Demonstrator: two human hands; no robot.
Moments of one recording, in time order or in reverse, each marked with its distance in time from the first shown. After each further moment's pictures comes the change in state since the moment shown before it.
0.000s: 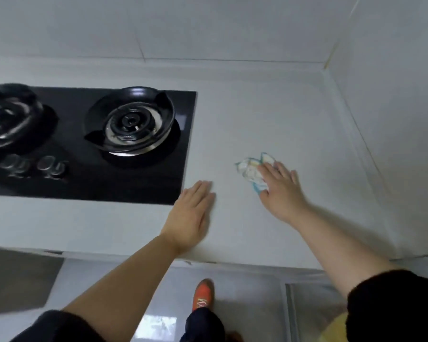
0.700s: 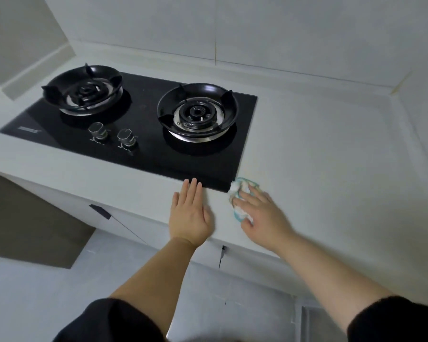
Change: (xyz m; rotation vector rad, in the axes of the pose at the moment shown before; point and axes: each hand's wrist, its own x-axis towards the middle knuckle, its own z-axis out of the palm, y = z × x) left_hand -0.084 -0.031 -0.022 0.114 0.130 -0.597; right_hand -0.036 -0.141 0.021 0.182 0.022 -0.486
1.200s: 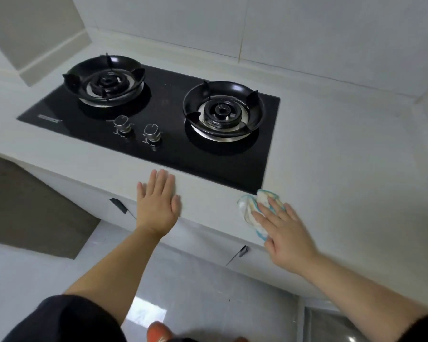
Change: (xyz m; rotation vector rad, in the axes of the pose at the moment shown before) left_hand 0.006 -0.135 -0.037 0.084 -0.003 -0.053; right_hand -0.016 -0.037 0.001 -0.339 -0.112 -0.038
